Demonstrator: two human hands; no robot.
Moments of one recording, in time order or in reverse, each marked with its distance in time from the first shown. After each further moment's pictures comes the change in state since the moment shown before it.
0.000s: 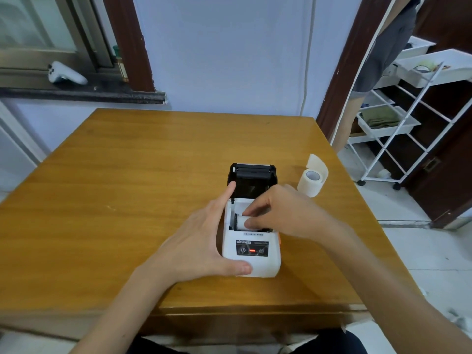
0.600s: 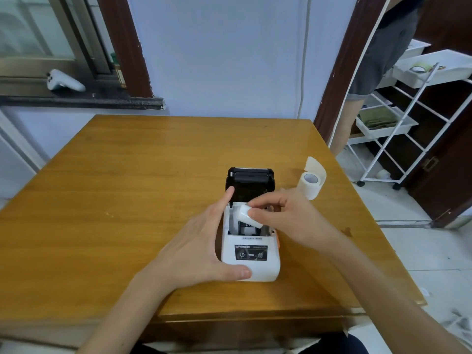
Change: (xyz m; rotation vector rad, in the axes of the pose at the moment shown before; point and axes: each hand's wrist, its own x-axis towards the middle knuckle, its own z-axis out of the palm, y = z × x) left_hand 0.001 -0.001 0.000 0.009 0.001 0.018; right_hand -0.020 0.002 0.003 0.580 0.156 -0.154
